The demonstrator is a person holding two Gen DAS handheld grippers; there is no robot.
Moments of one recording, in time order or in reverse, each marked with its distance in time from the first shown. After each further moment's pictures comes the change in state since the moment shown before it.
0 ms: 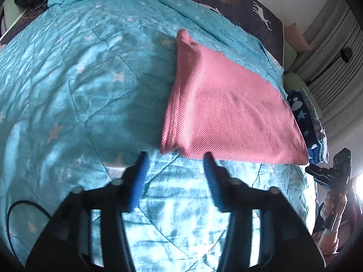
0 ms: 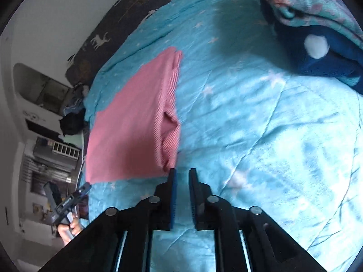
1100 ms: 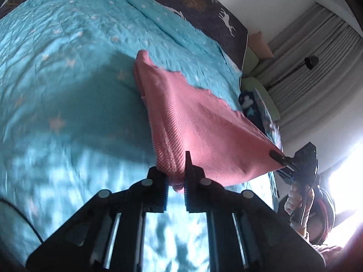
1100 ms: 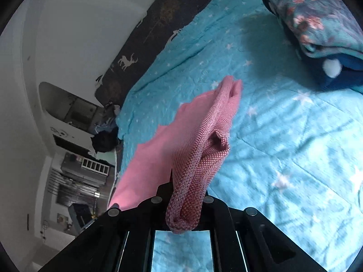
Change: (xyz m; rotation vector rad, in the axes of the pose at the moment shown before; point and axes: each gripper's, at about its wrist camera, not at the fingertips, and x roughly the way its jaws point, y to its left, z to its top) left arm -0.048 -0.053 -0.056 -0.033 0.000 -0.273; right arm -0.034 0.028 -0.007 0.072 -0.099 0.164
